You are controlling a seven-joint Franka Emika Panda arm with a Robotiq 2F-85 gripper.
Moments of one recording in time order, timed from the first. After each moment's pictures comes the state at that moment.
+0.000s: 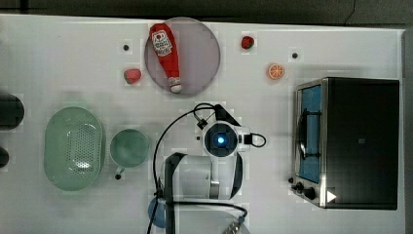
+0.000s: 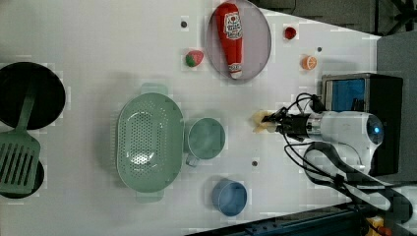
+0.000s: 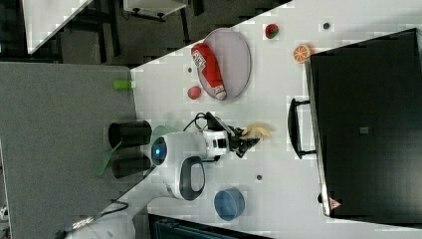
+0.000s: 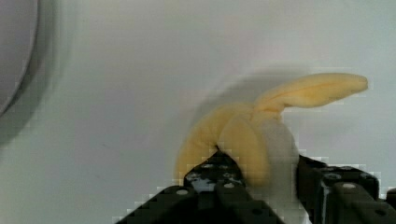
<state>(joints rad) 0.00 0.31 -0.04 -2.48 0.01 1.21 -0.04</state>
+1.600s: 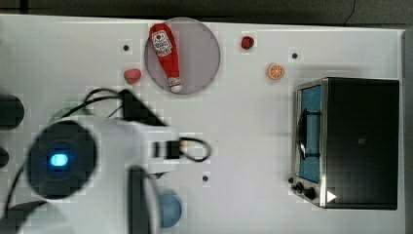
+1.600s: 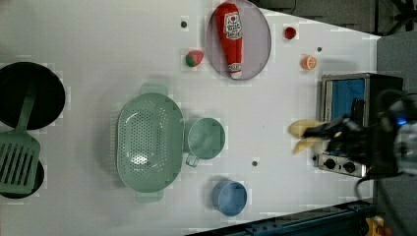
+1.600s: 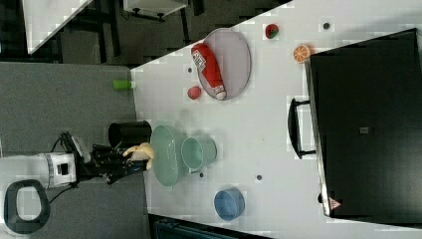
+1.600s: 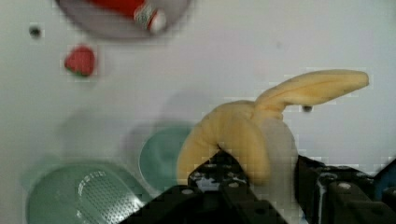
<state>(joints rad) 0.04 -0.22 0.29 -2.12 0.04 0.29 0.25</state>
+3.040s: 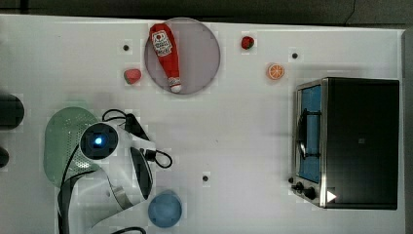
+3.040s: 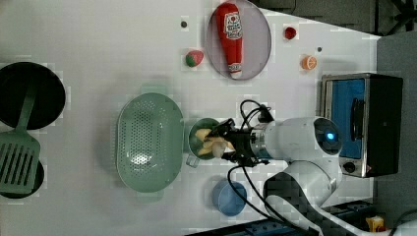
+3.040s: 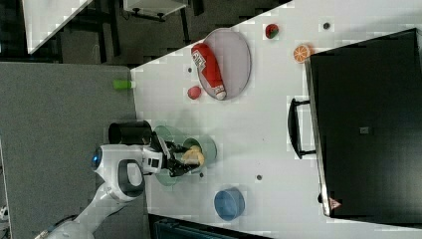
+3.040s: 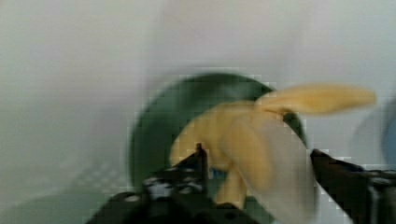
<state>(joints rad) 0.04 0.24 0.42 -2.37 0.02 0.94 0.64</state>
